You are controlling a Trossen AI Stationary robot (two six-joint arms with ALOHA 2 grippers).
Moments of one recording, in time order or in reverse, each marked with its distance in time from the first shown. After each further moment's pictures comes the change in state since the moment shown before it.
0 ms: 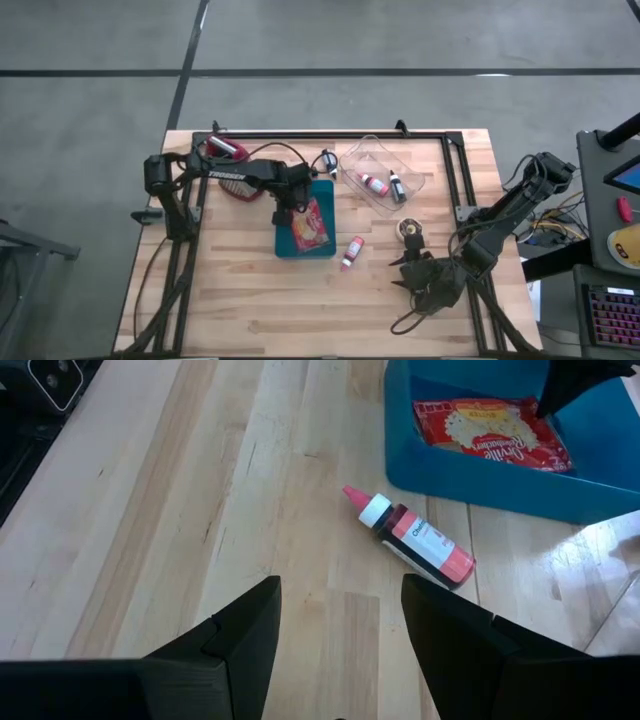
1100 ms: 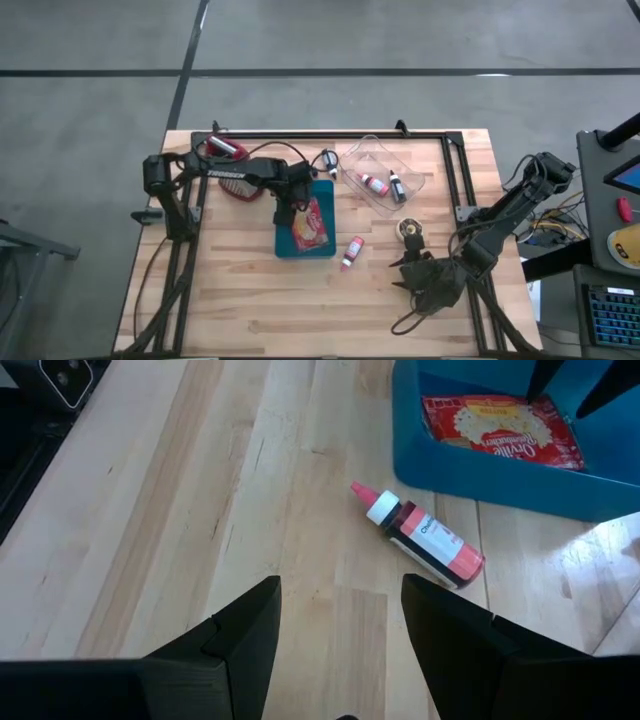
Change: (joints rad) left arm 0.000 -0.008 0.031 -0.041 0.035 -0.044; right arm 0.000 0.000 0.000 0.000 -0.020 0.004
